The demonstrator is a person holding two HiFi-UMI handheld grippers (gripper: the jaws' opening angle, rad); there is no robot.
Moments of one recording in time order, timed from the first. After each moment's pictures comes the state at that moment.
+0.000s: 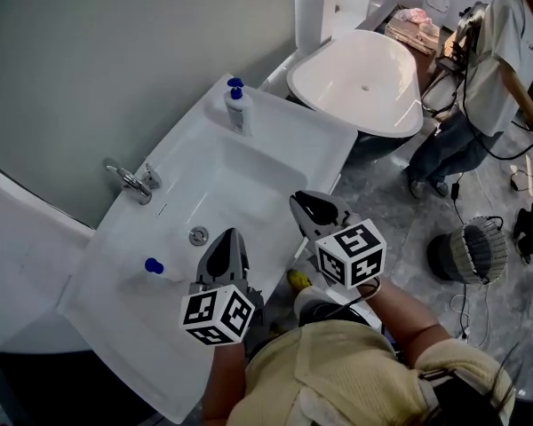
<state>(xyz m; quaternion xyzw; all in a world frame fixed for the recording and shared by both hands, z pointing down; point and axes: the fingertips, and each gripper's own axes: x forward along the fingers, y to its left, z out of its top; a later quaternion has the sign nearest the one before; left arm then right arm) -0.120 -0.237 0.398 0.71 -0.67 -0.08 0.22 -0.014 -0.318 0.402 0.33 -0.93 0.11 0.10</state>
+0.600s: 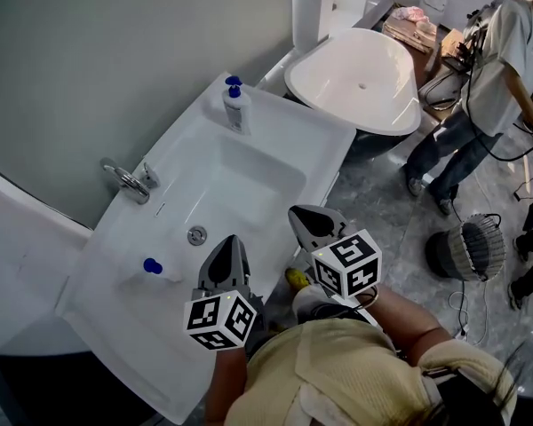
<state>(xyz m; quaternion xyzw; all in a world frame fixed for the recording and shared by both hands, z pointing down) -0.118 -0.227 0.414 0.70 -0.67 -0.06 0.23 -0.016 -0.296 0.421 0.32 -0.93 0.13 0.13</state>
